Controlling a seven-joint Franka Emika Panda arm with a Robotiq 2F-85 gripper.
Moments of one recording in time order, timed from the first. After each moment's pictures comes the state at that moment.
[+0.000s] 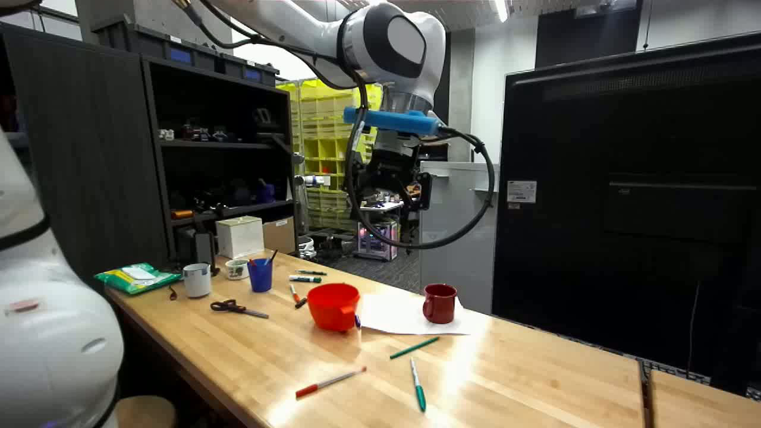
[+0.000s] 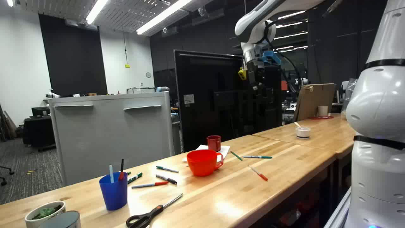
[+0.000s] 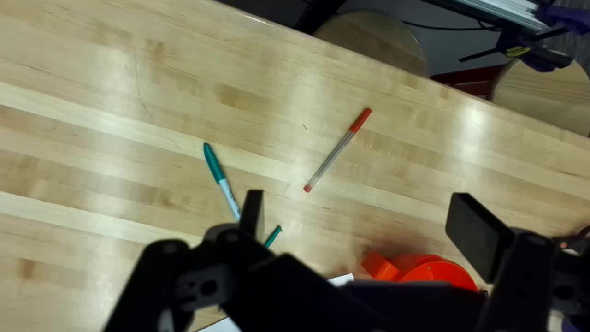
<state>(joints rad) -0.03 -0.24 -0.27 -2.02 -0.04 1.53 -0.51</state>
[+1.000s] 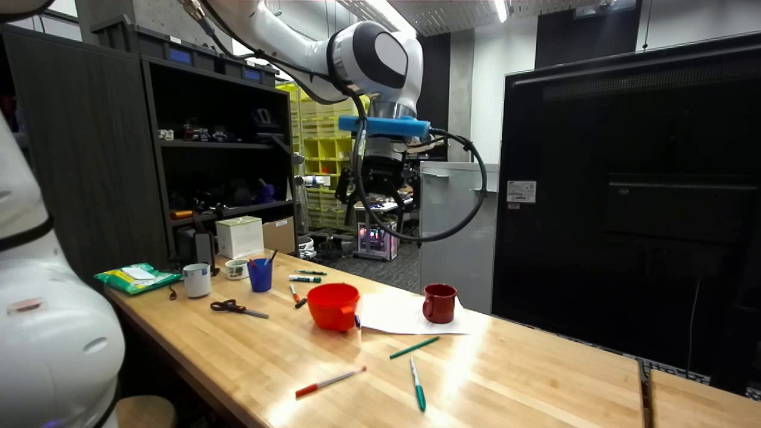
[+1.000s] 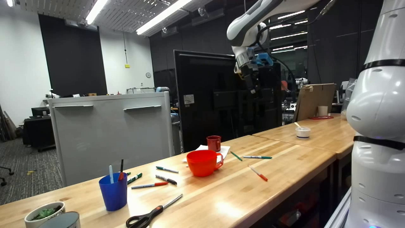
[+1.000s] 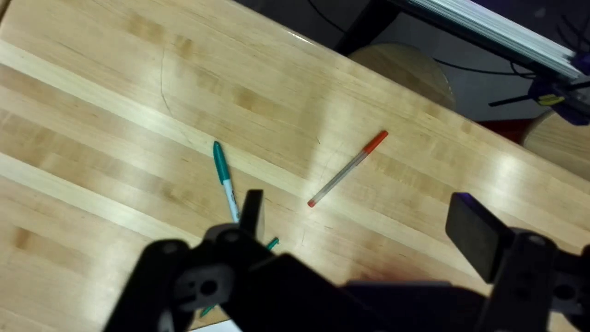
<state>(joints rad) -0.02 -0.21 -0.18 -2.03 -0.13 1.53 -0.54</state>
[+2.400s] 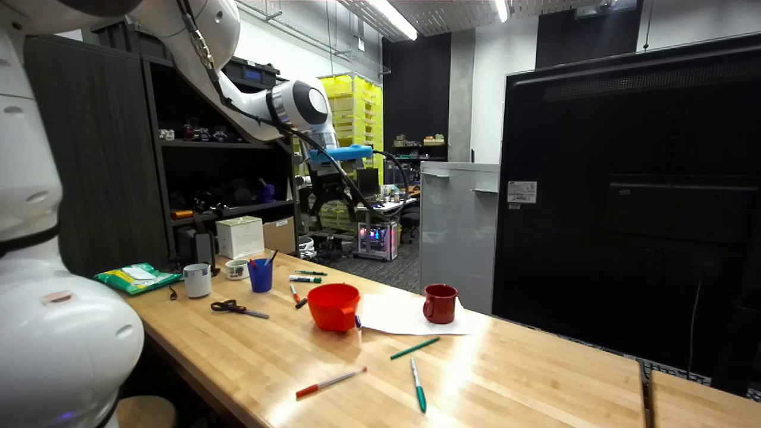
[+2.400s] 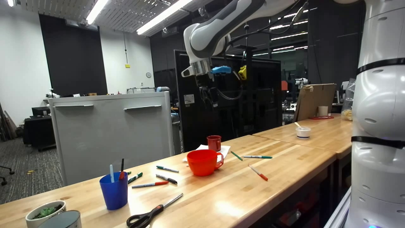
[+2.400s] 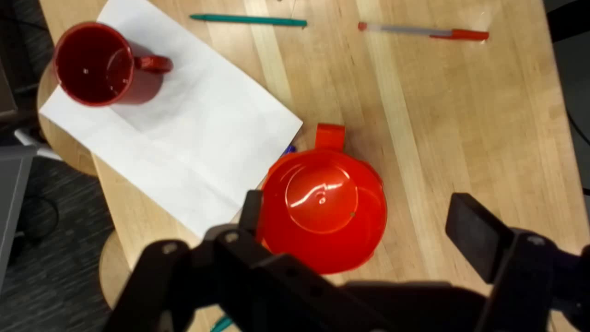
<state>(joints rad) 0.14 -0.09 0.09 -2.04 -0.25 1.91 -0.89</state>
